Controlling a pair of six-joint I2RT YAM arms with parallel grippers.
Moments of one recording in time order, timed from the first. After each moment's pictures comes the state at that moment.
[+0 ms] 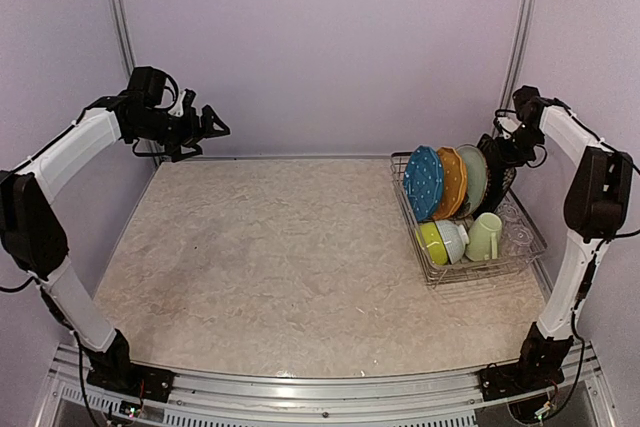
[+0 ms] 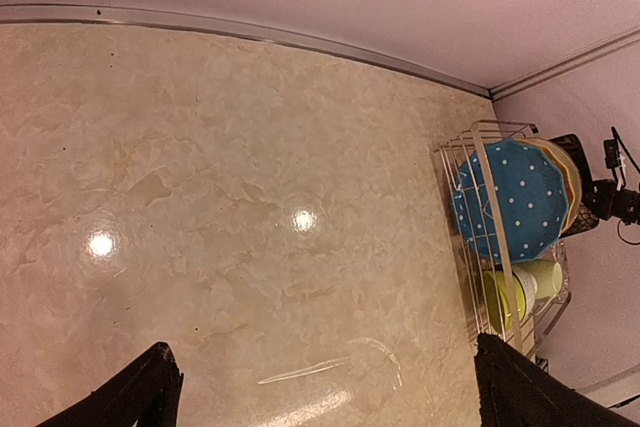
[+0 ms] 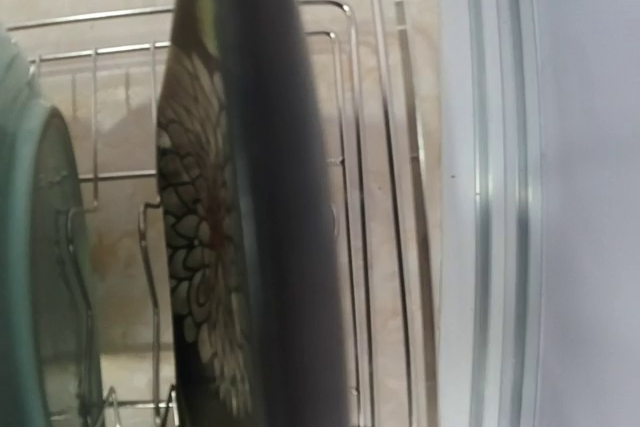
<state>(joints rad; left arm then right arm) -0.18 1.67 1.65 -0.70 0.45 -0.42 -0.12 1.96 1.88 -0.96 -0.02 -0.15</state>
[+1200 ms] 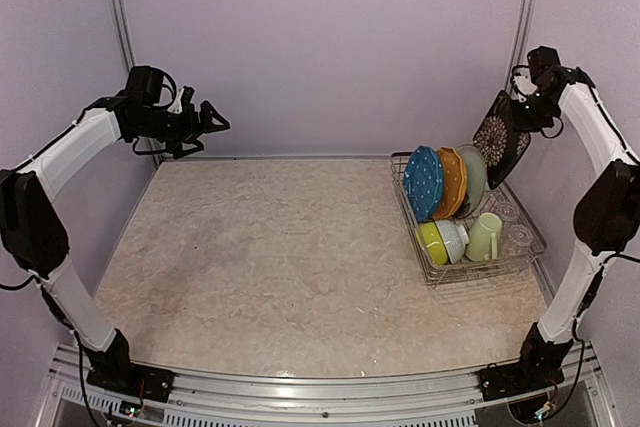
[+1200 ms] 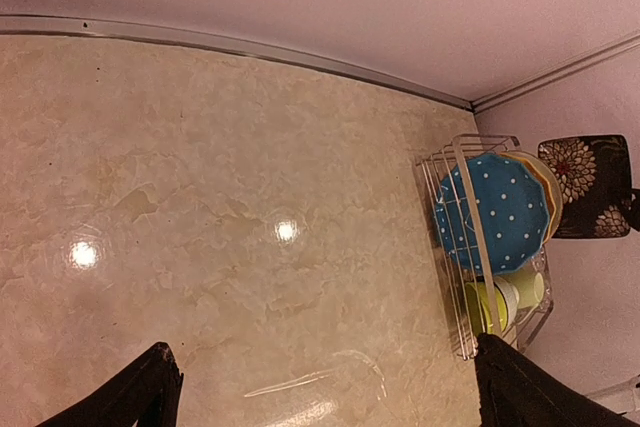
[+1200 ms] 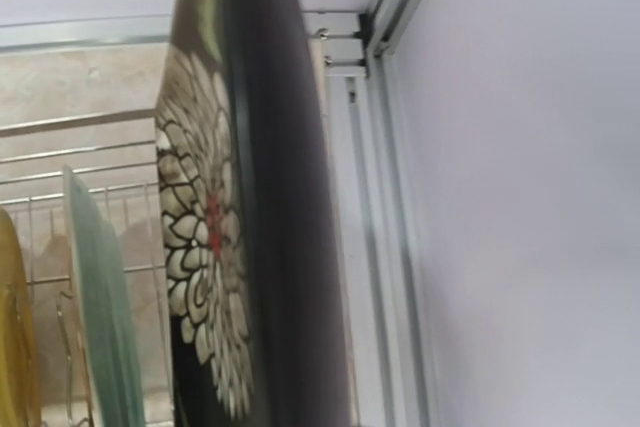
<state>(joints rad) -0.16 1.68 1.65 -0.65 0.49 -0.45 -0.07 1.83 2.06 -1.04 0.11 -0.10</state>
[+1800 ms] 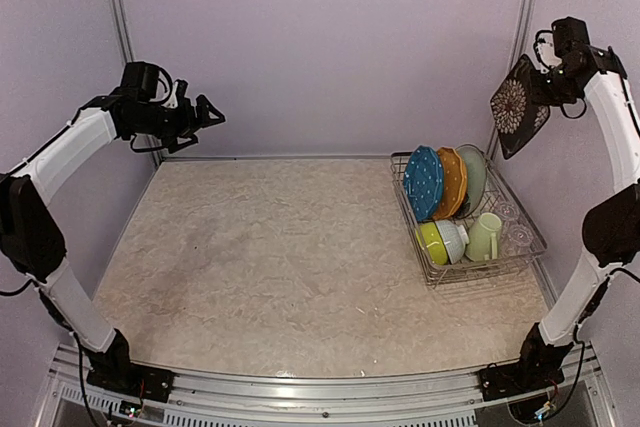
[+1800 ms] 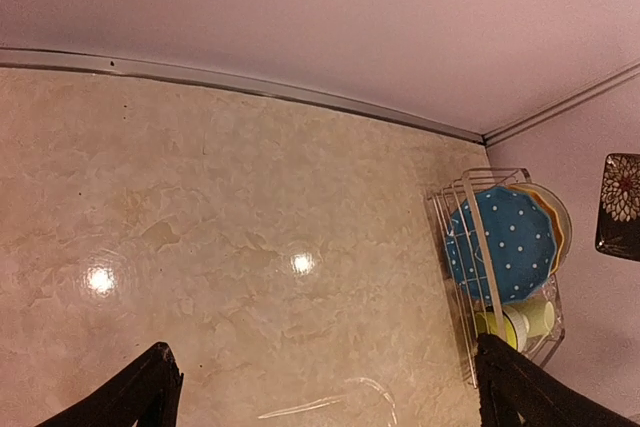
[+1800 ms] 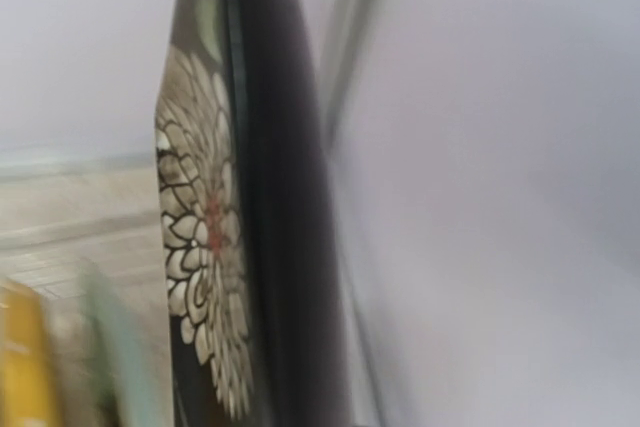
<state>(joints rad) -0.16 1.65 1.64 -0.62 0.41 -0.46 -0.07 1.72 2.21 -1.10 0.19 -0.07</state>
